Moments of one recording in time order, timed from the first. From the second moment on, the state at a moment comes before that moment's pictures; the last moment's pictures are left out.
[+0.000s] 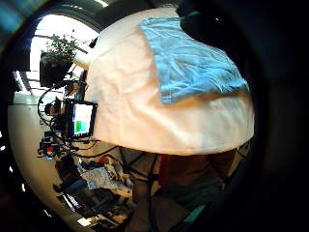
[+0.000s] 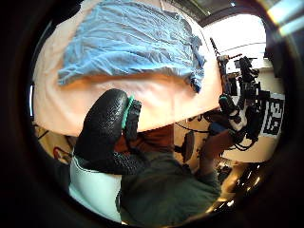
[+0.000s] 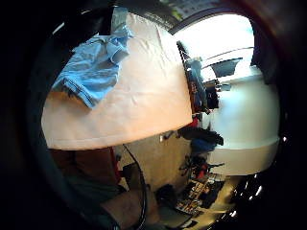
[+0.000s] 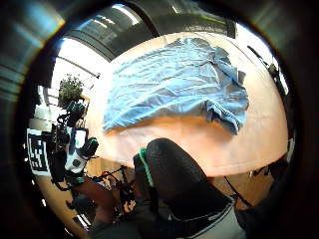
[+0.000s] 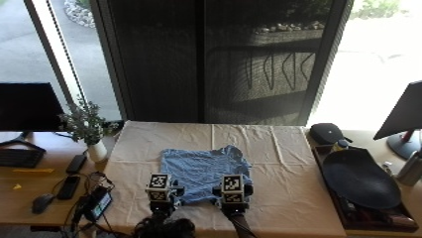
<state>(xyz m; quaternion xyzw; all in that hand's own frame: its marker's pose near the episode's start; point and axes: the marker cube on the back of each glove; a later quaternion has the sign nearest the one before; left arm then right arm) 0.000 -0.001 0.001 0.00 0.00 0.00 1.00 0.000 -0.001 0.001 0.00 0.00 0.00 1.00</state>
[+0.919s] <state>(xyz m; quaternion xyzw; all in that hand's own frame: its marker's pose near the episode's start) -0.020 -0.044 0.061 0.02 0.00 0.00 1.00 0.033 -0.031 0.061 -0.03 0.03 0.01 1.00</state>
